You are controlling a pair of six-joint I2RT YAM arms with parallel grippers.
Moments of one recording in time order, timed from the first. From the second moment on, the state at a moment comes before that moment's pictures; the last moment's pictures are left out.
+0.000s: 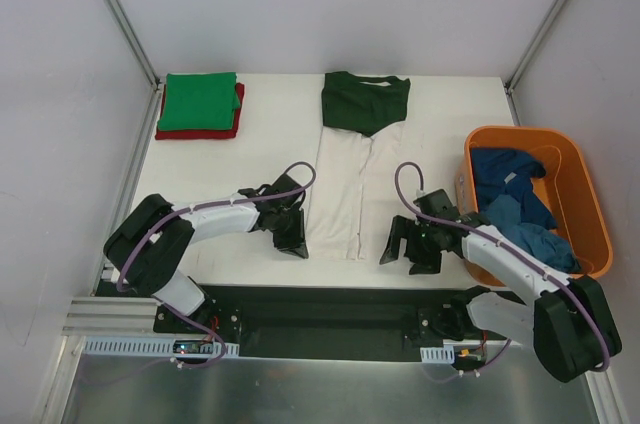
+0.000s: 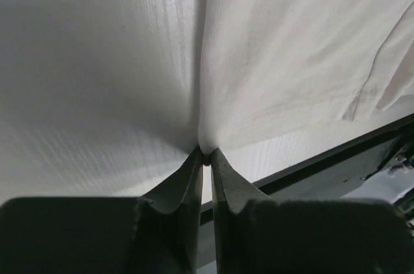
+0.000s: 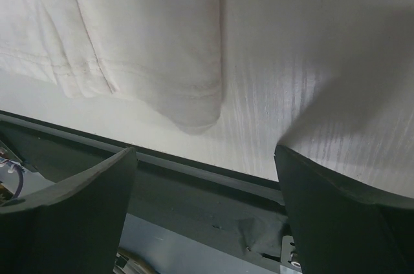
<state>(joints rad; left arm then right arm) -0.73 1.53 0.75 -0.41 0.29 -0.81 0.46 1.09 0.51 -0.67 -0.30 0.66</state>
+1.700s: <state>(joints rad) -0.66 1.25 0.76 -0.47 0.48 -0.80 0.59 1.10 0.81 -0.85 -0.35 0.63</state>
